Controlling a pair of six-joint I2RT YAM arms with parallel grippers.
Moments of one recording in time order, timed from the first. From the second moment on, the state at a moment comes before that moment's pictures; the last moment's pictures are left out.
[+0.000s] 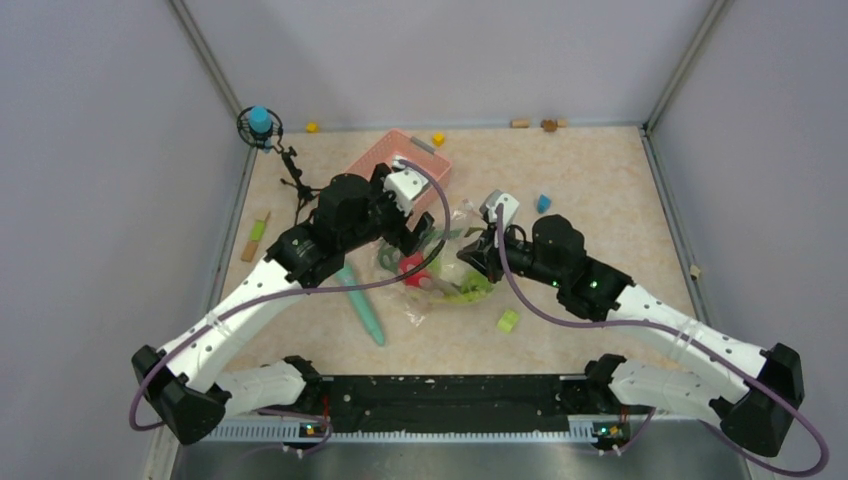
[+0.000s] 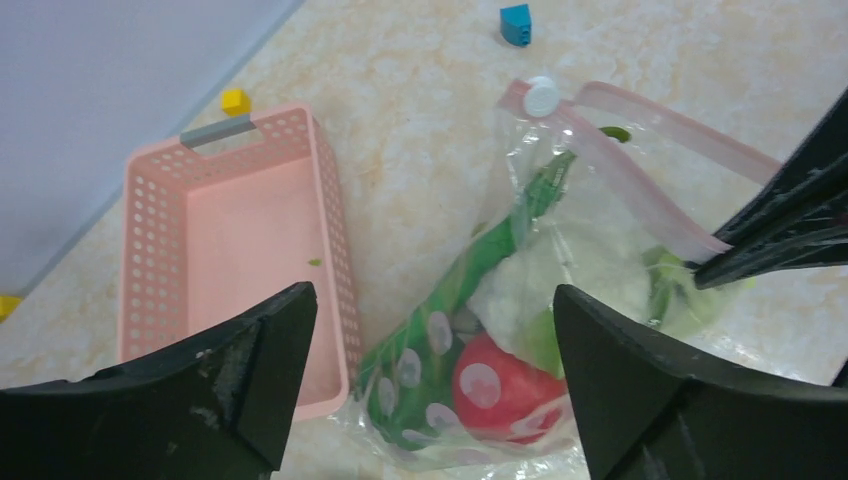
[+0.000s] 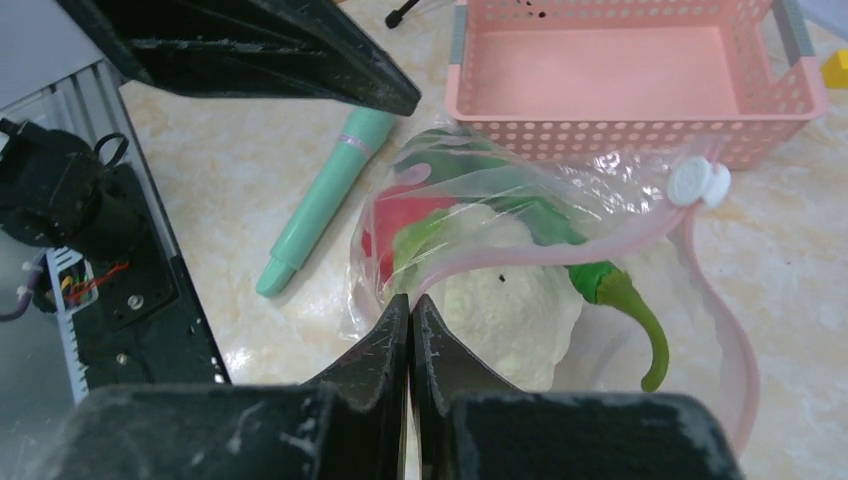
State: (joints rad) left arm -0.71 1.15 1.18 -0.39 0.09 0.20; right arm 0.83 0.98 0.79 -0.04 -0.18 0.07
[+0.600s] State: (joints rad) left arm -0.47 1.29 1.22 -0.40 0.60 0.34; right arm 0.85 1.12 1.10 -0.42 -0.38 -0.23
